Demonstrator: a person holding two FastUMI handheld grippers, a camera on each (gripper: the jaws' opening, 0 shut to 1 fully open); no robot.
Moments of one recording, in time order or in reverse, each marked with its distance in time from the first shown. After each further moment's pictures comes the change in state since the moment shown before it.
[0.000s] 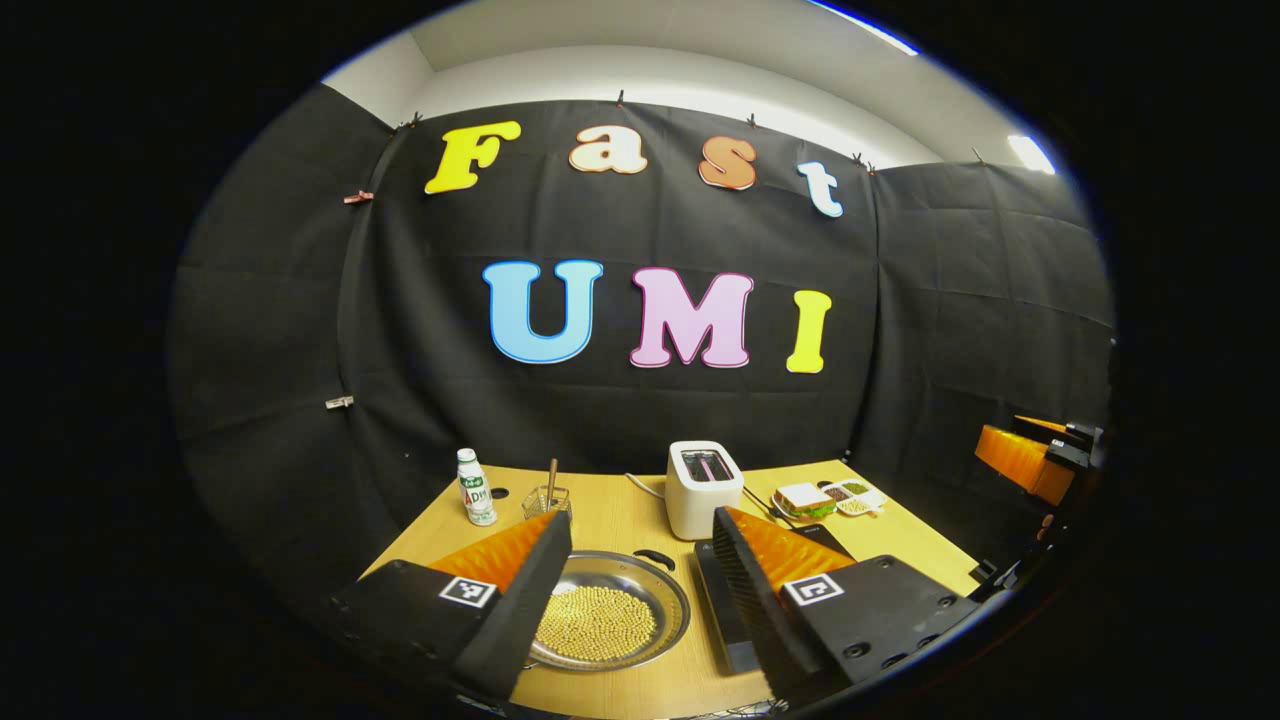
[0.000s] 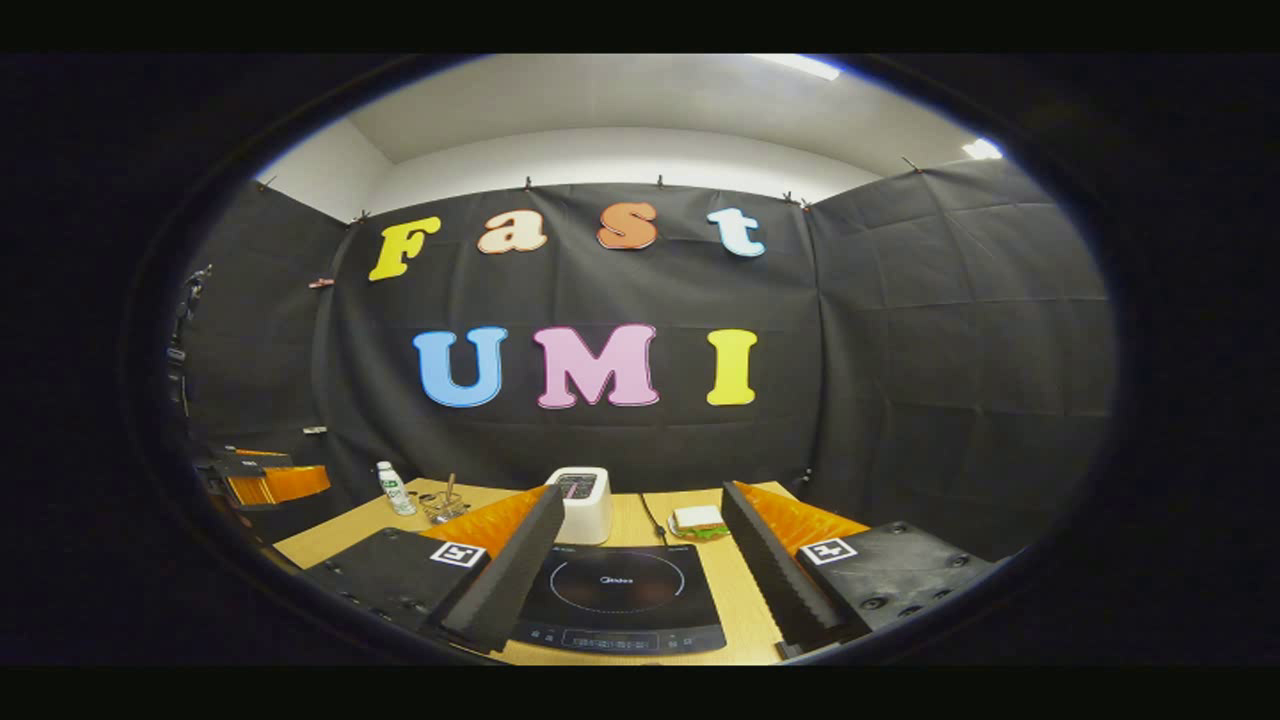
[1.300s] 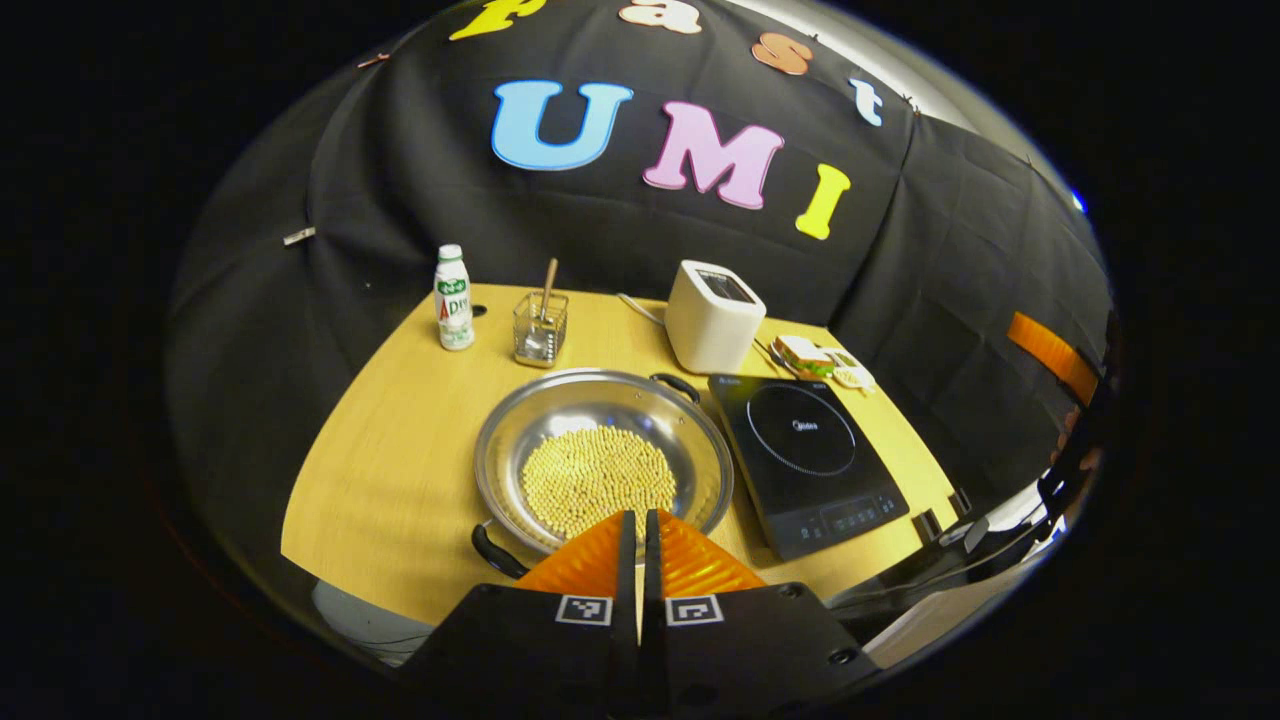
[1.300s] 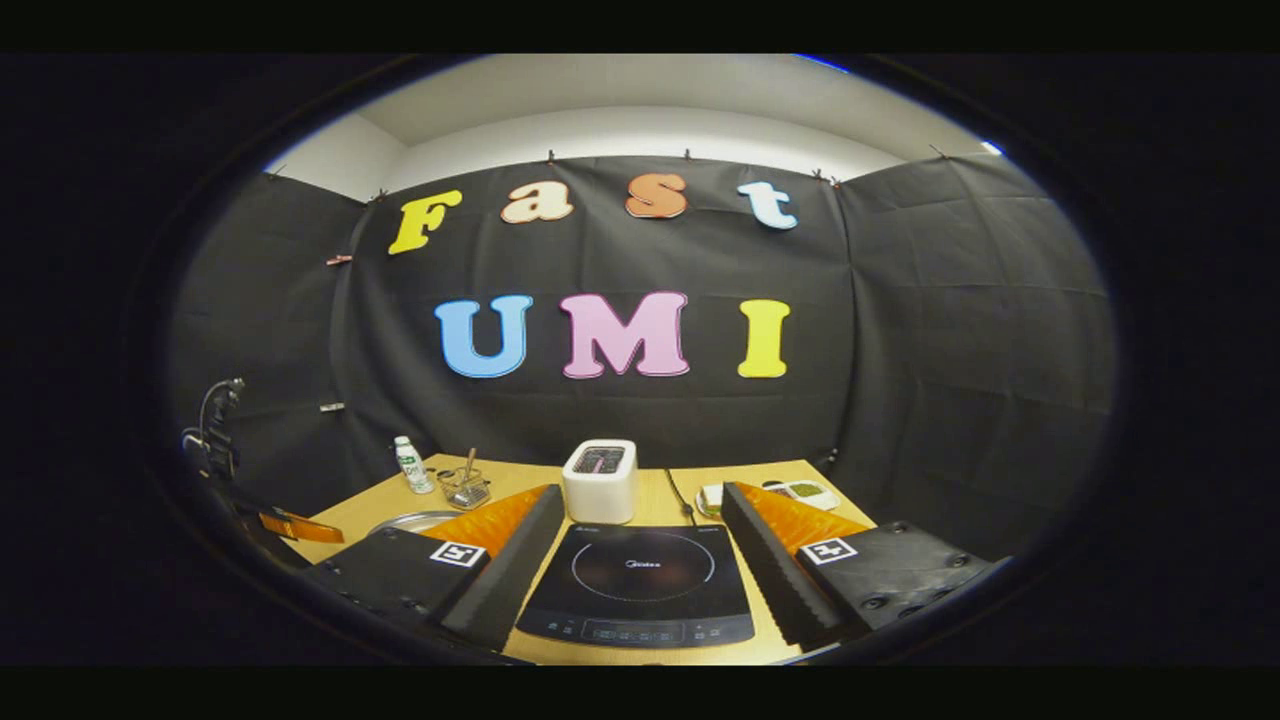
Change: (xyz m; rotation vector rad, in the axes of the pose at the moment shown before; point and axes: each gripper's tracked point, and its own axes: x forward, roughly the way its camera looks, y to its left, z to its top) left arm 0.007 0.062 -0.191 -0.126 0.510 -0.168; right arm 0.019 0.033 -0.041 -0.011 0.103 0.064
